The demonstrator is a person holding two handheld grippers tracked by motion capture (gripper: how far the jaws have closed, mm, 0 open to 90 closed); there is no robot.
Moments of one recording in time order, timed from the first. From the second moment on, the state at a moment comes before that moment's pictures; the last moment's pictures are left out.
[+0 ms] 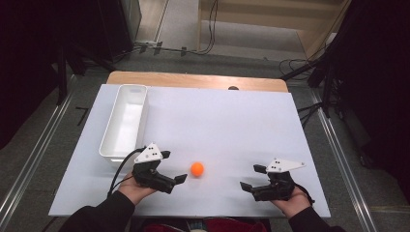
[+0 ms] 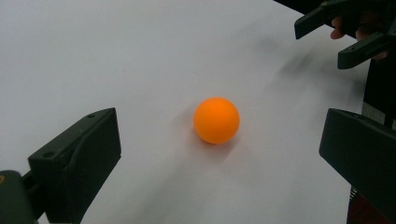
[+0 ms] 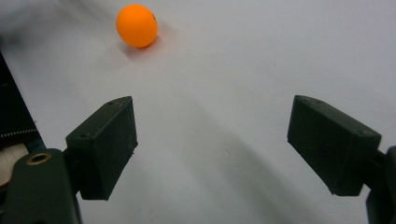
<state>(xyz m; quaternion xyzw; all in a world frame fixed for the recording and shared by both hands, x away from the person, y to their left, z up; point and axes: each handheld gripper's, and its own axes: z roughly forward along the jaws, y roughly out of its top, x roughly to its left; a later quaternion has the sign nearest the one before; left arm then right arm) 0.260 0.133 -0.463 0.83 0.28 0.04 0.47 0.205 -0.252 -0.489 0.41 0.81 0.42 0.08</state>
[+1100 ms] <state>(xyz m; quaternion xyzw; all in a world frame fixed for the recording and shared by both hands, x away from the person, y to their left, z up) 0.267 0.104 -0.465 0.84 0.26 0.05 0.48 0.205 -0.249 -0.491 0.40 0.82 0.41 0.08</state>
